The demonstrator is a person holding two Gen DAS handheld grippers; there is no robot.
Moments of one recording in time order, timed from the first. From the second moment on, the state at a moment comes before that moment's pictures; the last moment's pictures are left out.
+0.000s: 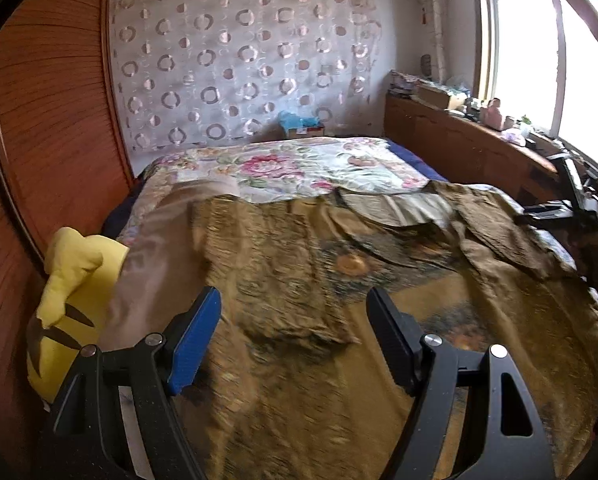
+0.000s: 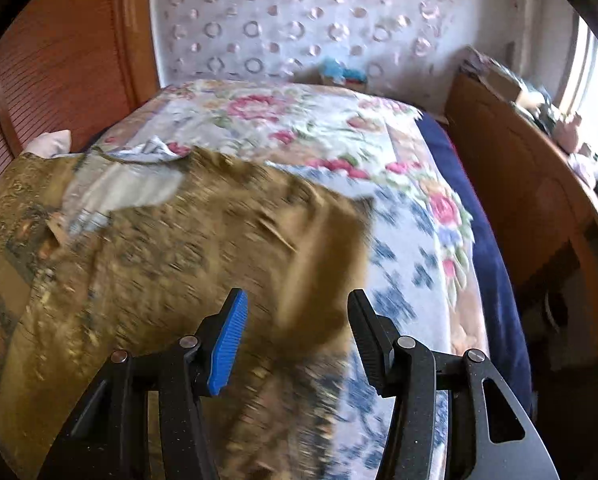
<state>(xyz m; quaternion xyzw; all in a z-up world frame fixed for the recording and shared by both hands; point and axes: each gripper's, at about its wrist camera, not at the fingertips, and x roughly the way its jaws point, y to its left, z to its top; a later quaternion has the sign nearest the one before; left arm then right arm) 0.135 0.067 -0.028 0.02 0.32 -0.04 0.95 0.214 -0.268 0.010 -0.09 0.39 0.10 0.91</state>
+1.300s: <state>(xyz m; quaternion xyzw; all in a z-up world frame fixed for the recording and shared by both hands) 0.263 0.123 -0.063 -0.03 0.41 0.00 0.91 0.209 -0.291 -0.003 -0.06 0.39 0.11 0.91</state>
